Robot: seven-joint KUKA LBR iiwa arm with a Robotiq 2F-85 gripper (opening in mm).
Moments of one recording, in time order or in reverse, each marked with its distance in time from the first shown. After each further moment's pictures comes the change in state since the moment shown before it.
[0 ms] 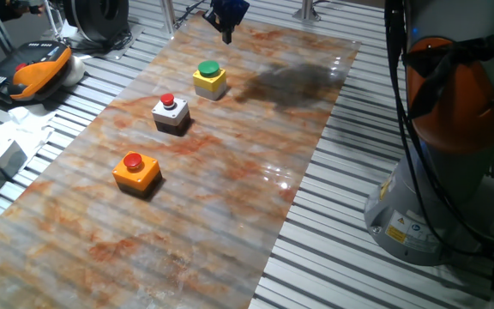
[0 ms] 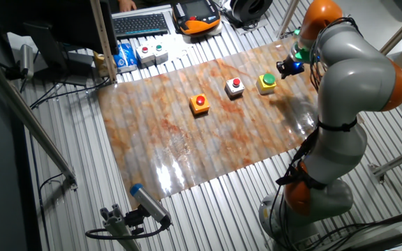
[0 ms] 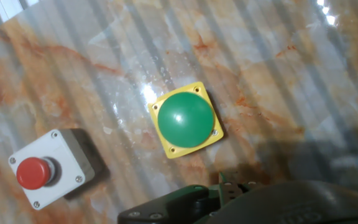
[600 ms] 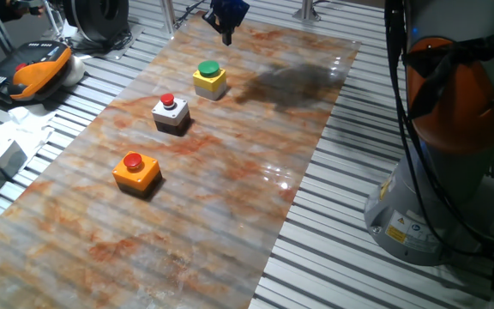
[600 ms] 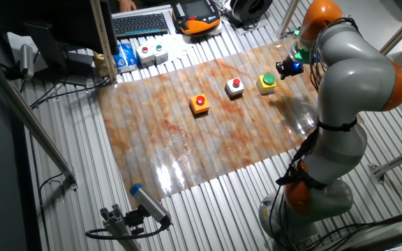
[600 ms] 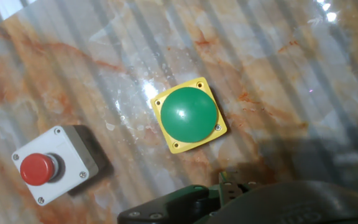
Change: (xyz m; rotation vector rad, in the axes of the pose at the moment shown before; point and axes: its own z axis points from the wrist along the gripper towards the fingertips) arm 0.010 0.007 0.004 -0.003 0.008 0.016
